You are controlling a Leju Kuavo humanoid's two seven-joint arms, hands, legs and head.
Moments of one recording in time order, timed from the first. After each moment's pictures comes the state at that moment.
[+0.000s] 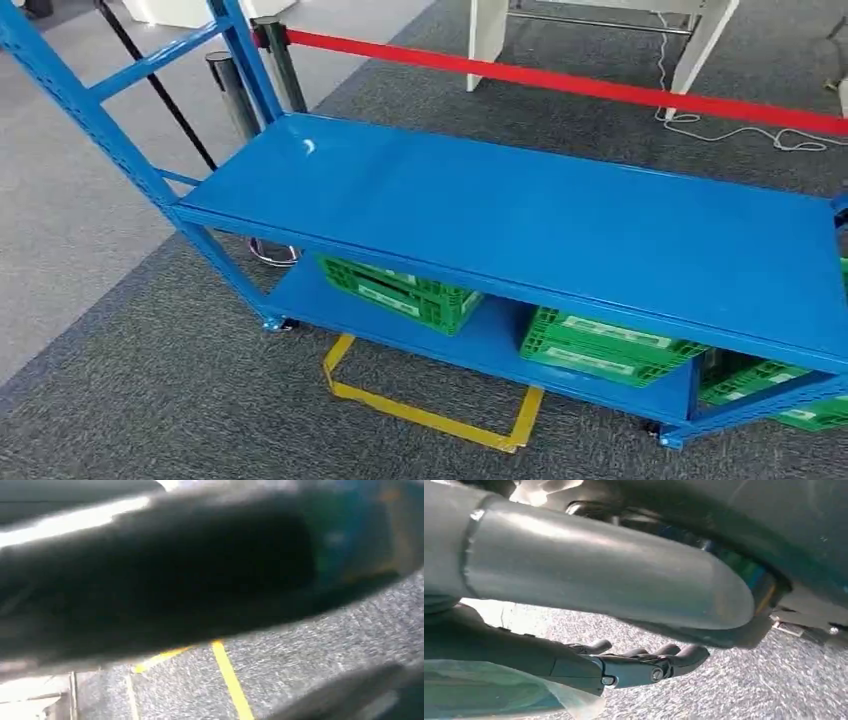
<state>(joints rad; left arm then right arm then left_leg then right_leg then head) -0.02 -0.11 0.24 -0.20 -1.02 0.29 0.09 -0.06 0.22 -0.79 -0.19 1.37 0.09 0.14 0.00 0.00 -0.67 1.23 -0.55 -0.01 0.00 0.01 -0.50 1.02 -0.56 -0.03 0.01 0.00</state>
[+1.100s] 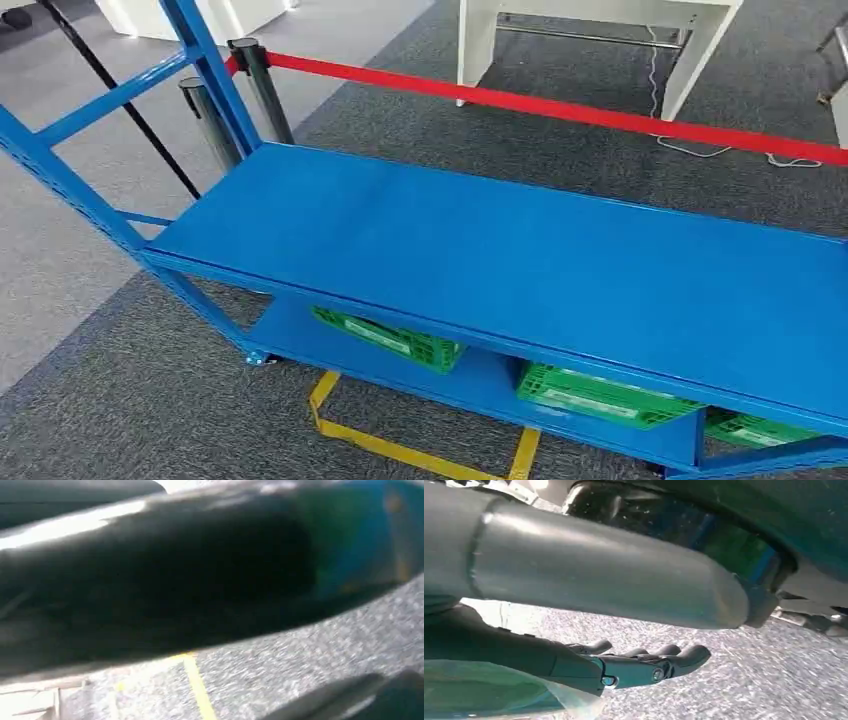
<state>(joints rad) -0.02 -0.12 0.24 -0.19 -1.02 0.29 0.09 -0.06 0.22 -0.79 -0.19 1.37 0.10 0.14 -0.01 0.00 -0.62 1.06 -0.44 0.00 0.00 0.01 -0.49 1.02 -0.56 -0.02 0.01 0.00</state>
